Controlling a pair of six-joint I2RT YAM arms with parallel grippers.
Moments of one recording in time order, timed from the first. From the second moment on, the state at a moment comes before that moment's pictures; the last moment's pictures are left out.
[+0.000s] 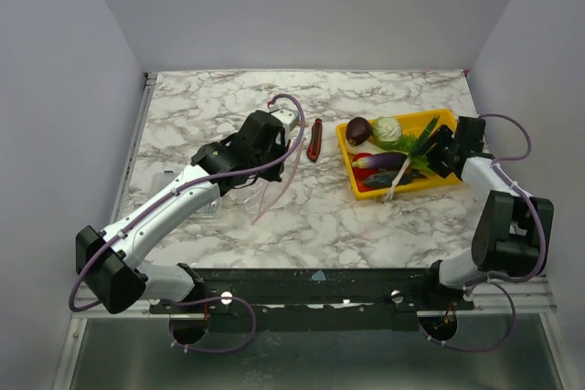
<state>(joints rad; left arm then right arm) -0.73 1.30 1.24 -0.70 -0.07 -0.26 -0.18 1.46 0.86 -0.22 -0.12 0.62</state>
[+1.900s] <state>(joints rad) -0.56 1.21 1.22 -0.64 0.36 -0.33 0.69 1.21 0.89 1.14 -0.74 0.56</state>
